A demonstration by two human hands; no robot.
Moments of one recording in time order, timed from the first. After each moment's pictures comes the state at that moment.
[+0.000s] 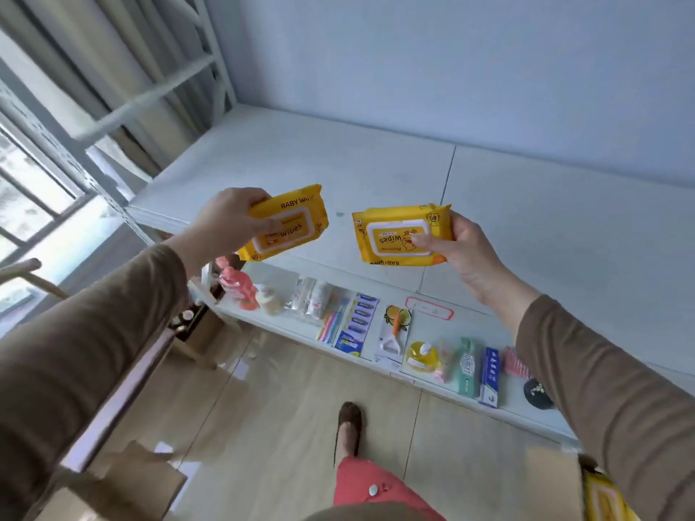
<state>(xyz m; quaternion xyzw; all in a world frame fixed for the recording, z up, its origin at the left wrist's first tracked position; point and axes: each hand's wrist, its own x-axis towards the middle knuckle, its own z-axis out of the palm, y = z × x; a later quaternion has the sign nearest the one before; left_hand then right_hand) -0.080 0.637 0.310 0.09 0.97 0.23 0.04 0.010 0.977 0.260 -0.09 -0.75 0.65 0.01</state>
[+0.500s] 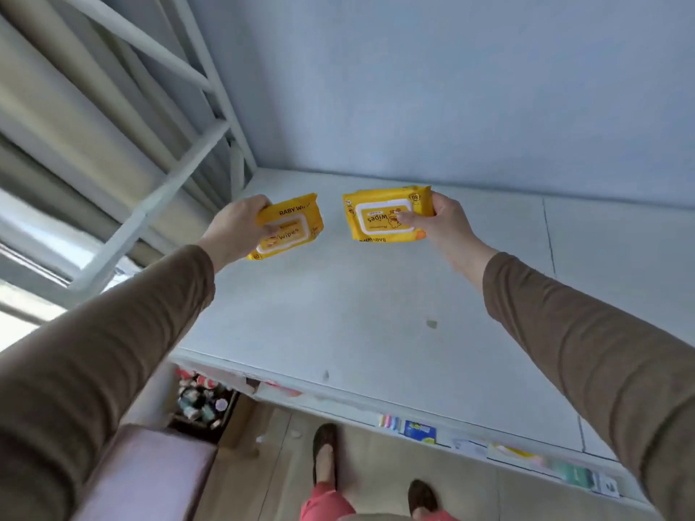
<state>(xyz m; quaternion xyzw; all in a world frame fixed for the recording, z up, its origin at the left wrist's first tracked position) -0.409 0.544 0.286 0.14 0.97 0.17 0.04 -0.321 0.865 0.245 -0.13 -0.75 0.65 0.06</state>
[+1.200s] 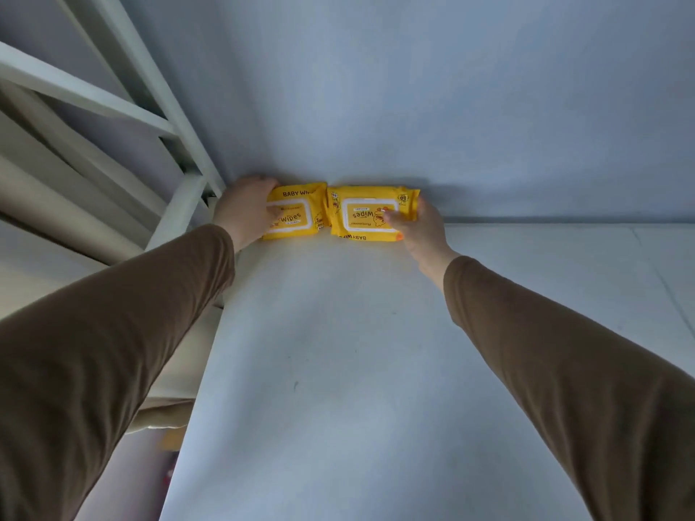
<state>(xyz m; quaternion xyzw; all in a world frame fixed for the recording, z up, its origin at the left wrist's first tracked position) -0.712 0.554 0.226 0.29 0.95 0.10 -0.01 -0.561 0.807 0.167 -0.23 -0.73 0.63 0.16</state>
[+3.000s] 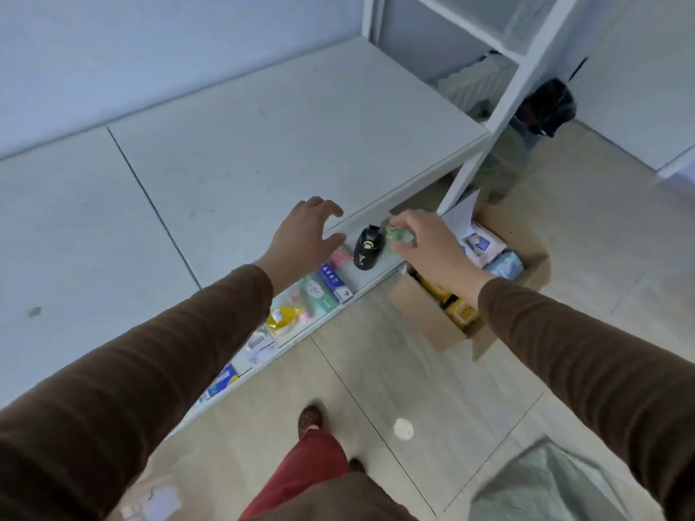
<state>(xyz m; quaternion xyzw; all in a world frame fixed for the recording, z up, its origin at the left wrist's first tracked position) 0.043 1.005 0.204 0.64 0.72 0.23 0.15 0.268 1.101 0.191 -0.45 -0.86 0.23 0.10</state>
